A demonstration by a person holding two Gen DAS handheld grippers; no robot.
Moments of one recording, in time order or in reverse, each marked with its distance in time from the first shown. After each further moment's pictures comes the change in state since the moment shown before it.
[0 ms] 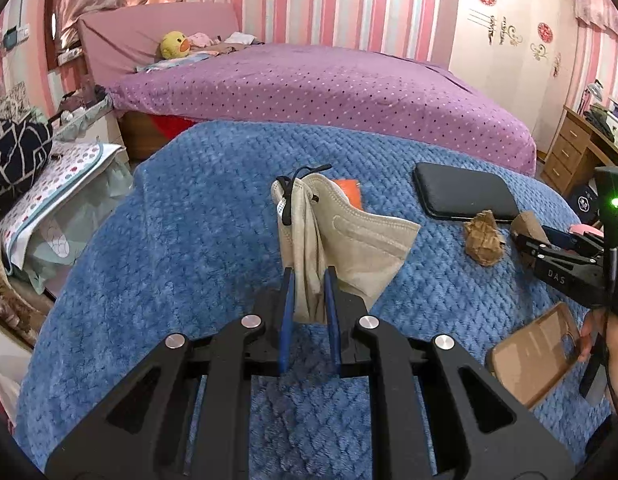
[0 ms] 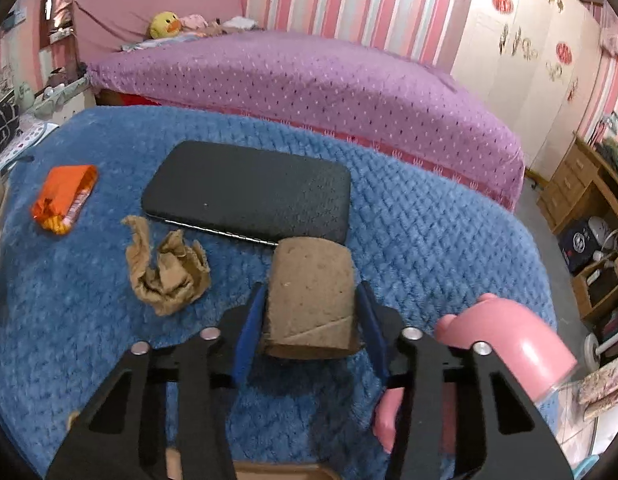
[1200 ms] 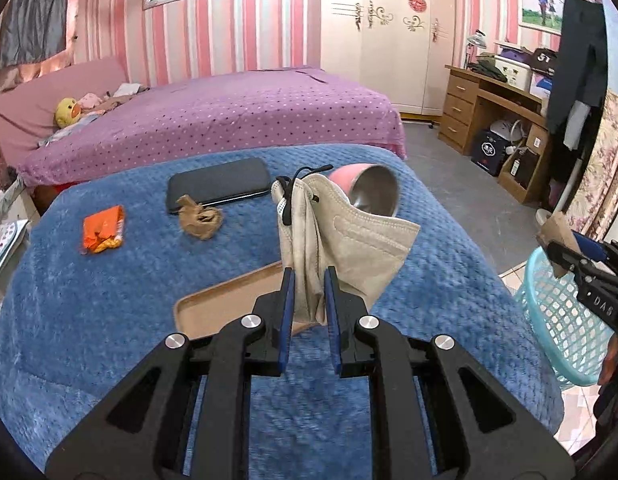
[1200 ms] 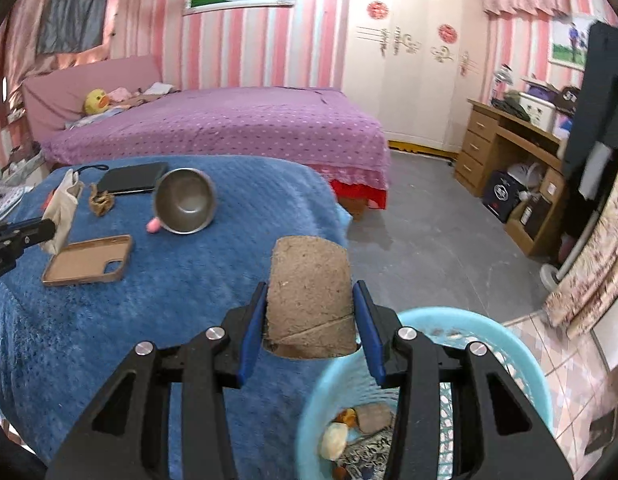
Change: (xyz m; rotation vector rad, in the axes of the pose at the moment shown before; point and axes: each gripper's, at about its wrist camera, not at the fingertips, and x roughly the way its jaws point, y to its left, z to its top) left arm -0.103 -0.219 -0.074 0.288 -0.077 -0.271; right arm -0.212 -0.208 -0.185 0.282 -0.144 -0.185
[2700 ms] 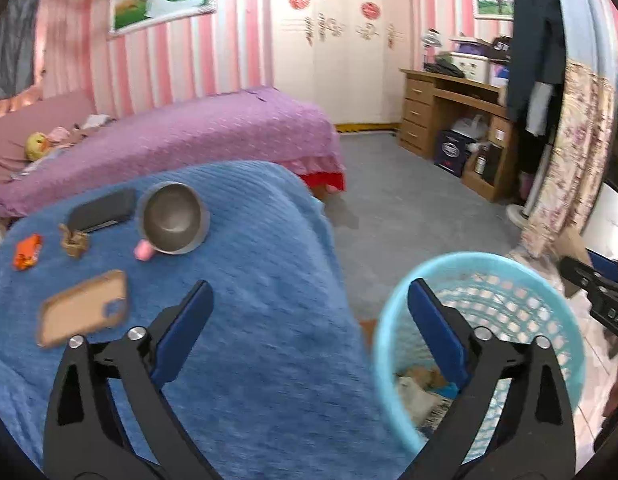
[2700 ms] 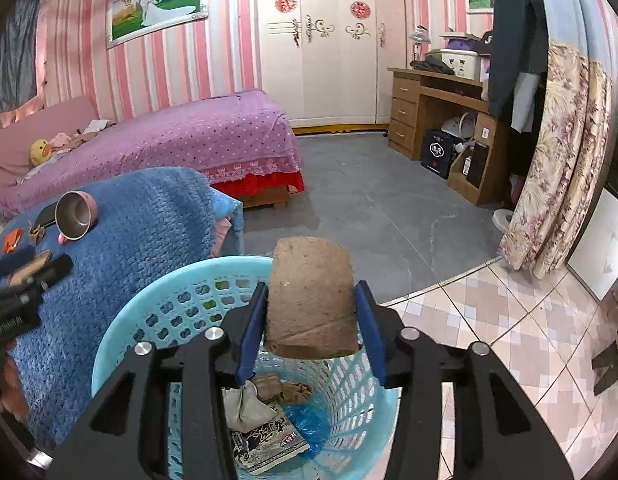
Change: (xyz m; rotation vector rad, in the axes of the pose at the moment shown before) left arm 0.013 -0.198 -0.007 0.063 -0.083 -0.042; right arm -0.019 -0.155 -0.049 0.182 0.011 -0.127
